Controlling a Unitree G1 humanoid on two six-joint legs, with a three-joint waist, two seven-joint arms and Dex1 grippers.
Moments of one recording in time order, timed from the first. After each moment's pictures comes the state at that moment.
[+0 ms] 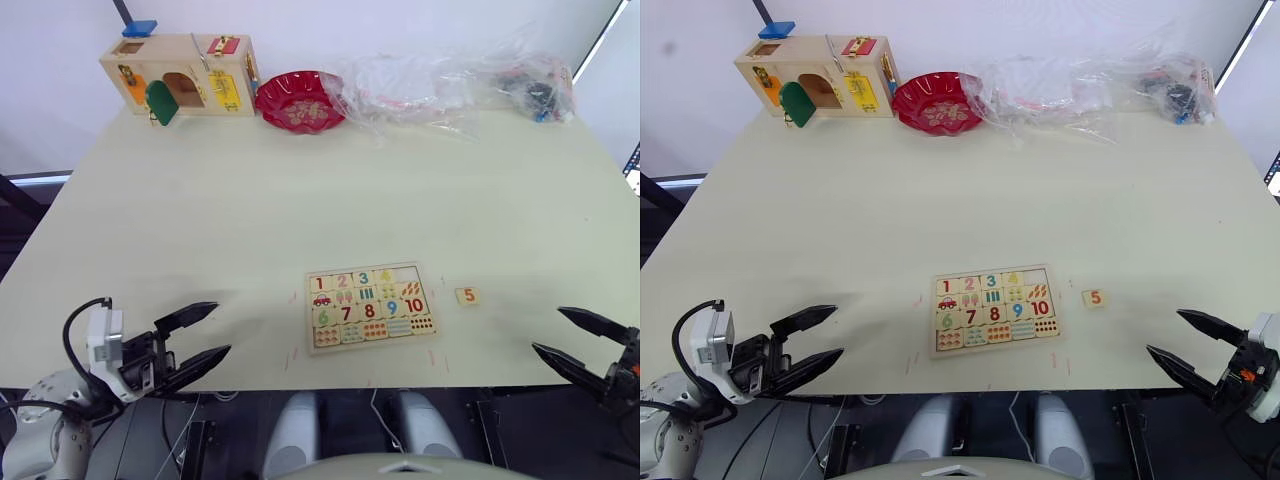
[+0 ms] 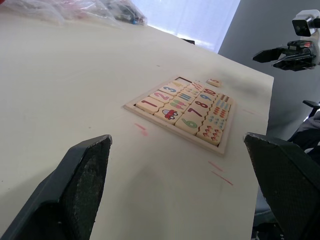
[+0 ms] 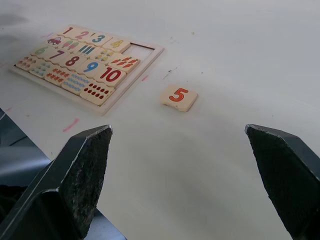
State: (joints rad) left arm 0.28 0.64 0.43 0.01 -0.73 0.10 -1.46; right arm 0.53 -0.64 -0.64 -0.39 0.63 0.32 1.13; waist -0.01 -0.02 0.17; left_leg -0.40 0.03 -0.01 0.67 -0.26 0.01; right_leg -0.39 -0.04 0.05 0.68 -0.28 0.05
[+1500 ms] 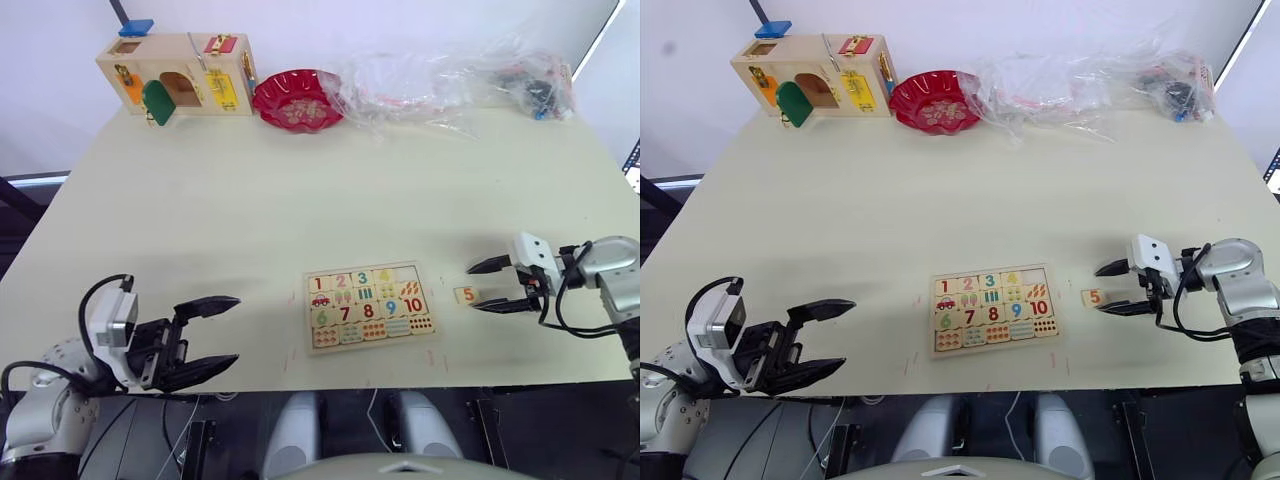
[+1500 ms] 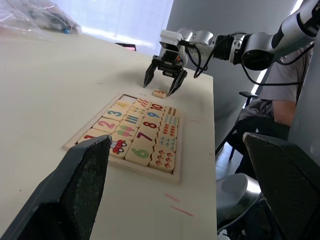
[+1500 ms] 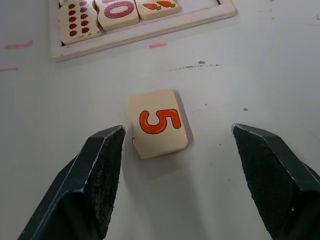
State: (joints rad) left arm 0.20 0.76 0.31 -0.01 -0.83 0.11 -1.58; right arm -0.49 -0.82 0.12 0.54 0.19 -0.12 1.56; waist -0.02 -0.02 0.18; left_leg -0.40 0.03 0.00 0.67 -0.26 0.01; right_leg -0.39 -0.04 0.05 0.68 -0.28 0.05
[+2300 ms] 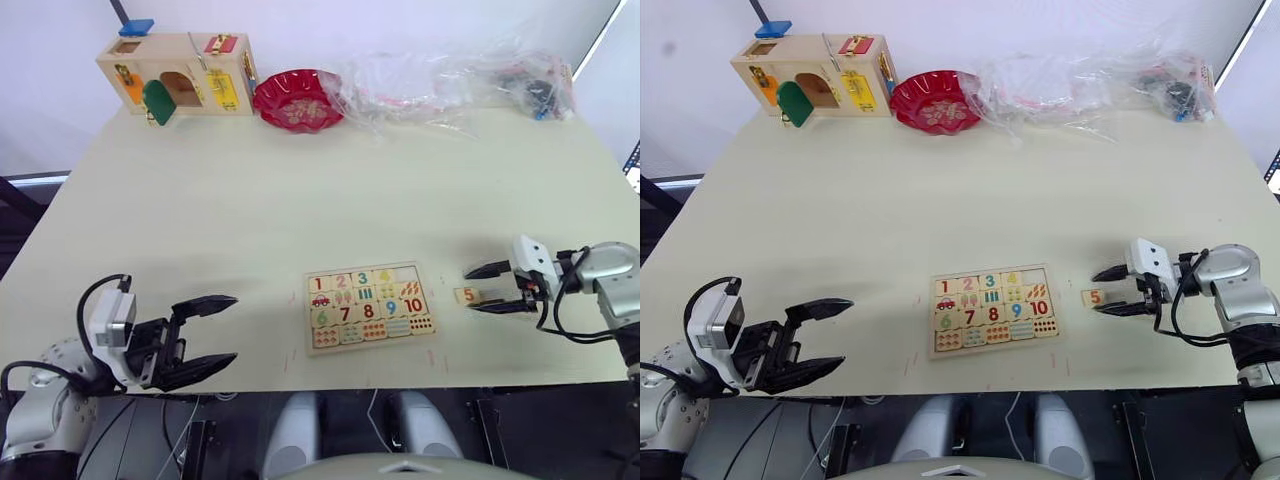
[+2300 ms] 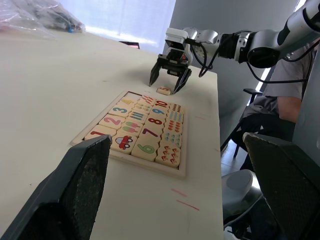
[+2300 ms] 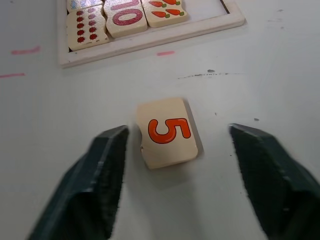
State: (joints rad) left arm 0.19 0.77 0.30 0.01 -0.83 0.08 -1.58; right arm -0.46 -0.80 0.11 0.51 0.21 -0.14 1.56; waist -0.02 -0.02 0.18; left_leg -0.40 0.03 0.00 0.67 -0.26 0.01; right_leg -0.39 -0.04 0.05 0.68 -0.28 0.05
